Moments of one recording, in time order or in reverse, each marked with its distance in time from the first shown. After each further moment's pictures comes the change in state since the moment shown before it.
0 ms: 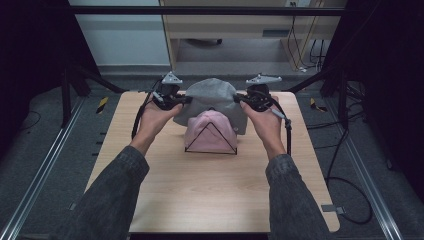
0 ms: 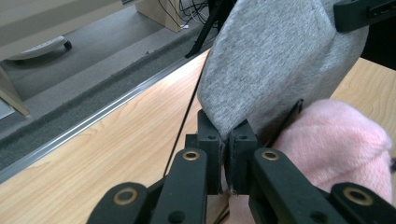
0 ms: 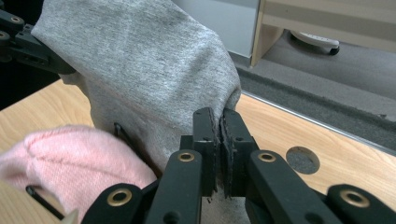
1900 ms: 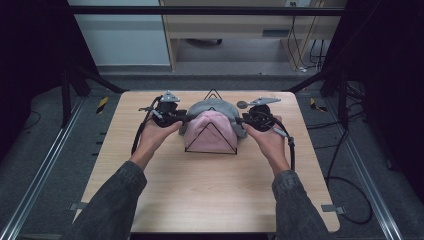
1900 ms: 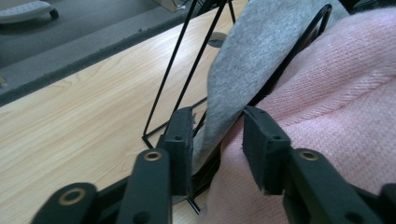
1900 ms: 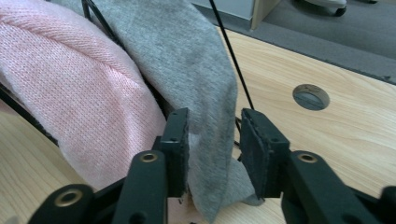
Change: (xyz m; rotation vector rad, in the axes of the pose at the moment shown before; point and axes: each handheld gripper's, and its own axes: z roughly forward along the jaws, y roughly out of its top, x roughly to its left) left arm -0.004 -0.054 0.015 0.034 -0.012 -0.083; right arm 0.000 -0.060 0.003 0.115 -0.017 0.018
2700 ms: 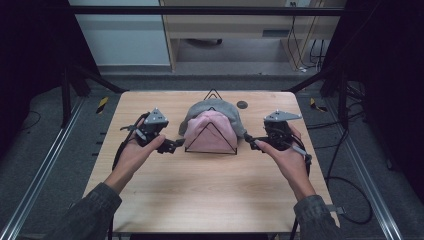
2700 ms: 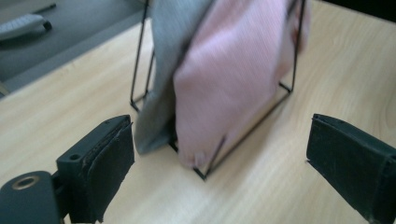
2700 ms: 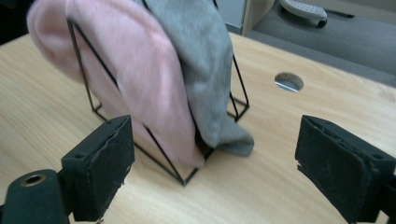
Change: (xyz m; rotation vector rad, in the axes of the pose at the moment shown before) left arm -0.035 -0.044 -0.062 0.027 -0.034 0.102; right arm 0.016 -0.032 -0.070 -0.035 -0.038 -0.026
